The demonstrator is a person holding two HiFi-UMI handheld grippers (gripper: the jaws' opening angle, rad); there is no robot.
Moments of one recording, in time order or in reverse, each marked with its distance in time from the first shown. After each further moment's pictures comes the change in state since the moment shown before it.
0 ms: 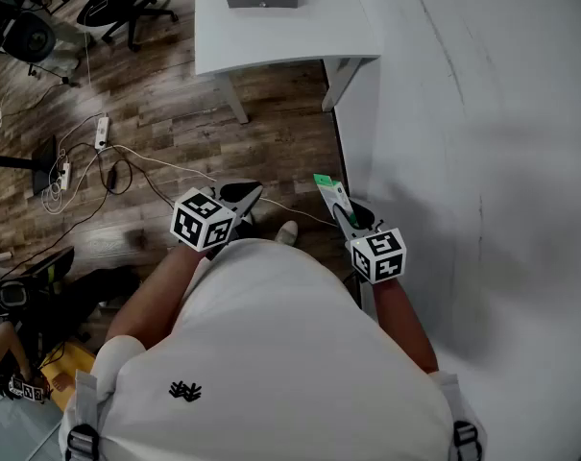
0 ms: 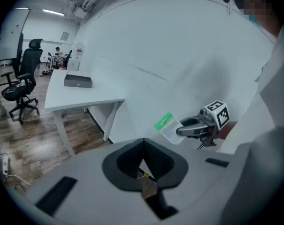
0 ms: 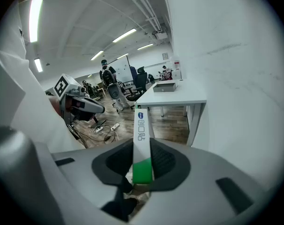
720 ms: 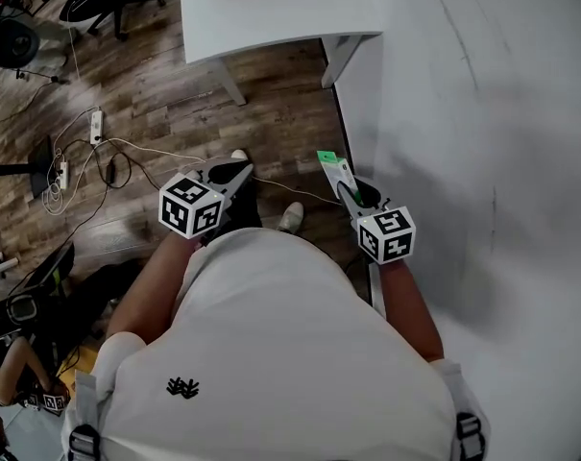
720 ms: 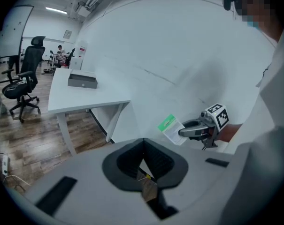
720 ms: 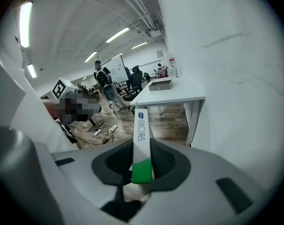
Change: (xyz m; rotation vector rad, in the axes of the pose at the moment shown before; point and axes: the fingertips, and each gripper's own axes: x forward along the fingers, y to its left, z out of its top) left arm -0.014 0.034 0.016 -0.018 -0.020 -0.001; right arm 0.015 -0.004 0.015 0.059 0.005 -0.025
